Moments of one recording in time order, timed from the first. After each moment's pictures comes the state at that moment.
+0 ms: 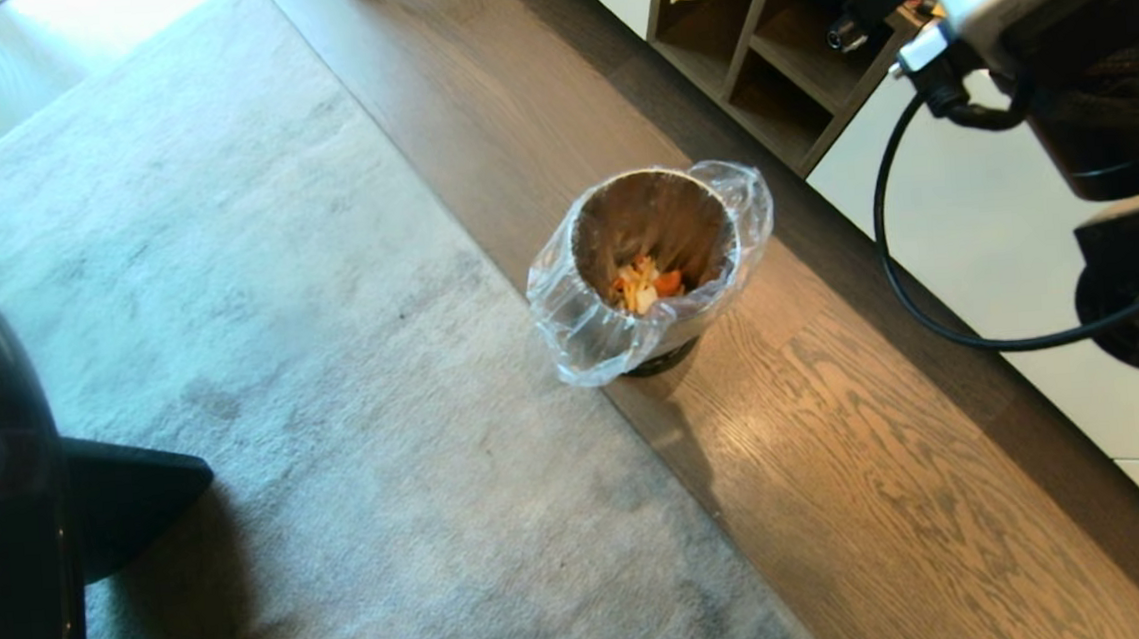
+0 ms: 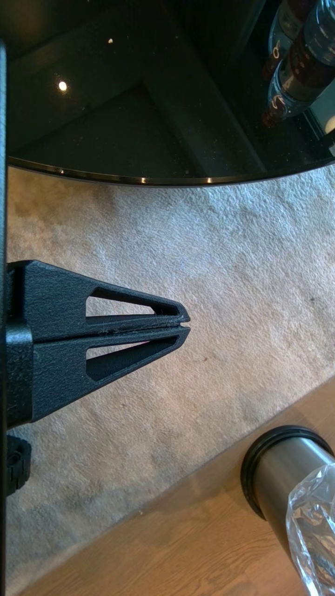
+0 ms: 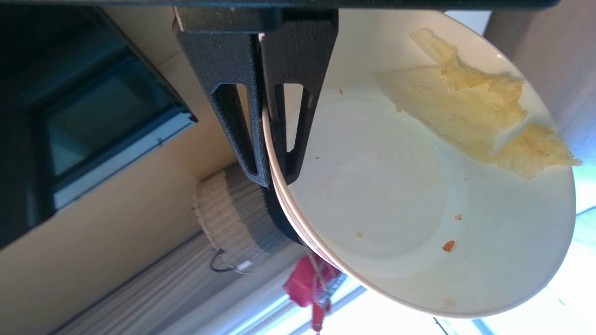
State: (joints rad) left arm 0.00 0.00 0.00 -0.01 0.01 -0.08; right arm 0.53 1.70 -1.19 -1.52 0.41 -1.31
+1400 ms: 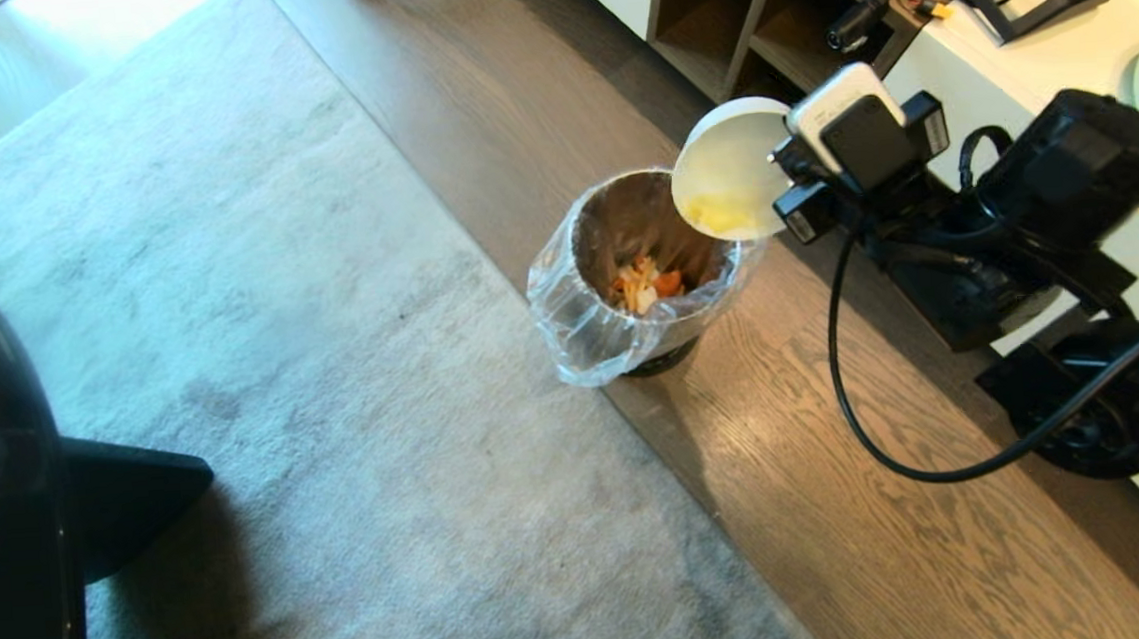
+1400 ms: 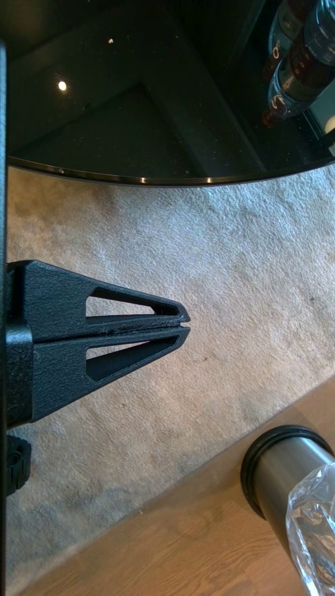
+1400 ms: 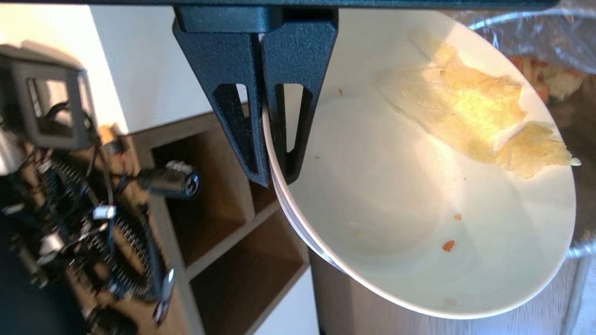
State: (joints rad) left arm 0.00 0.00 0.00 -0.01 0.01 -0.09; right arm 0.51 1.79 -0.96 -1.29 -0.25 -0.89
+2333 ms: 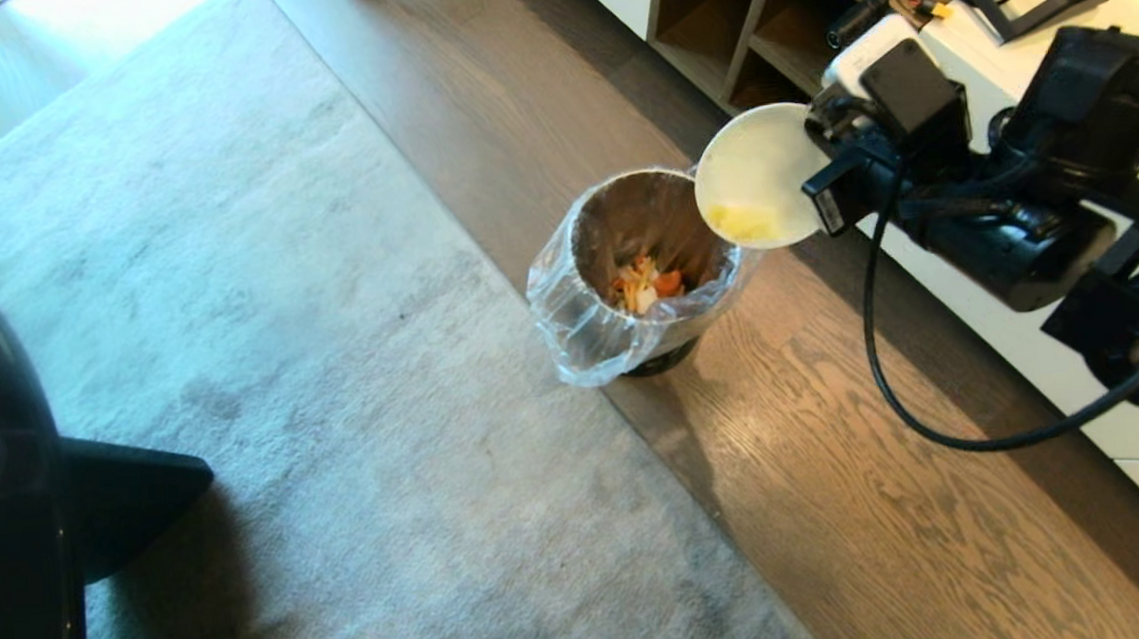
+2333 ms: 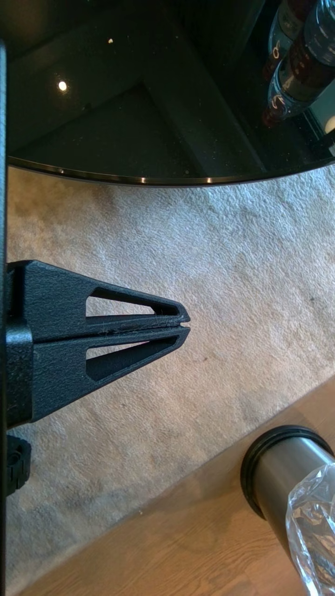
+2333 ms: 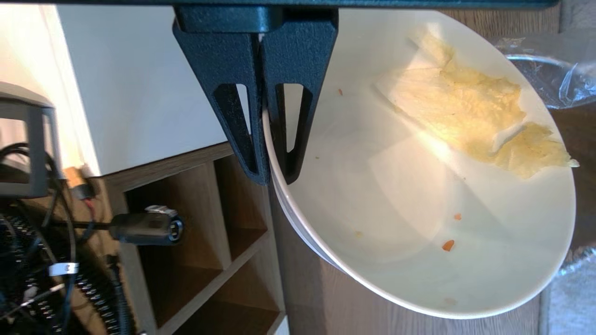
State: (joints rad) left arm 0.00 0.00 0.00 -0.01 0.01 -0.09; right arm 0.46 1.69 -1.06 -0.90 -0.25 -0.71
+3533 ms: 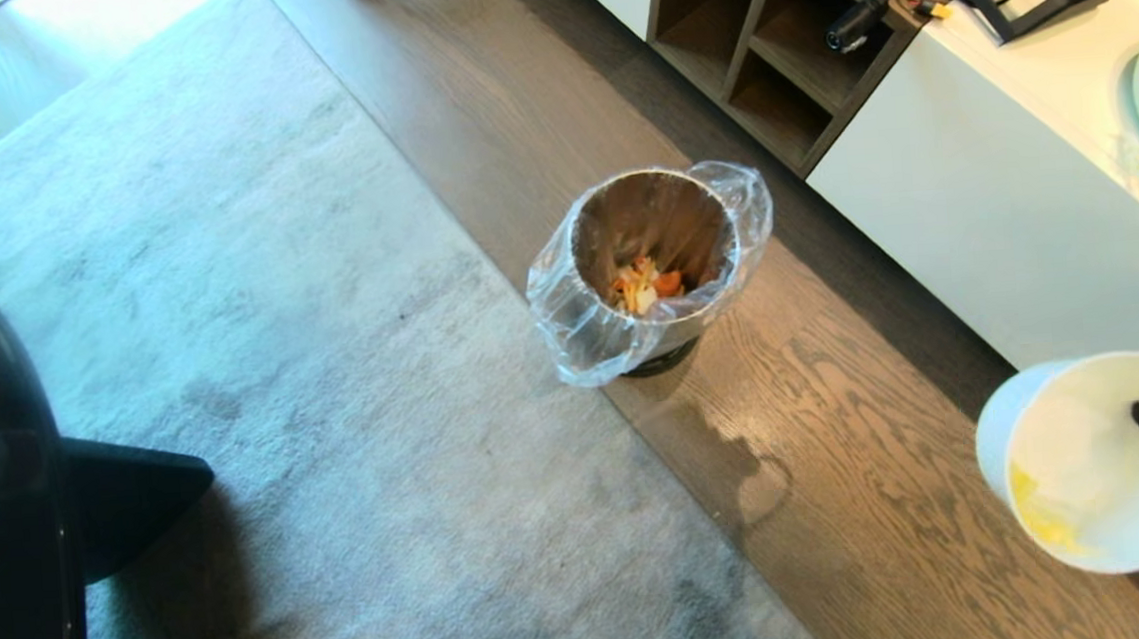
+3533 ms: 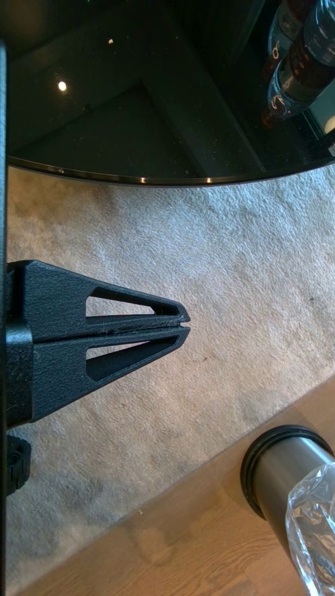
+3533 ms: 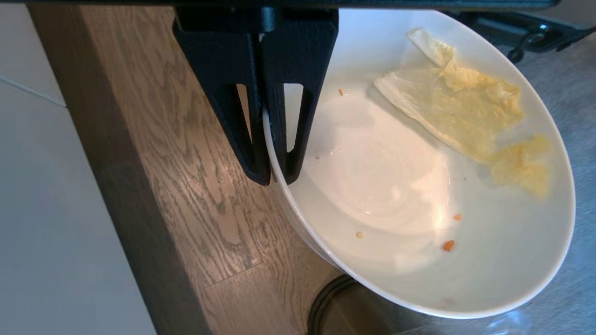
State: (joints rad) left arm 0.00 0.00 0.00 -0.01 0.01 -0.08; right arm 0.15 0.81 -0.38 -0.28 0.02 -0.12
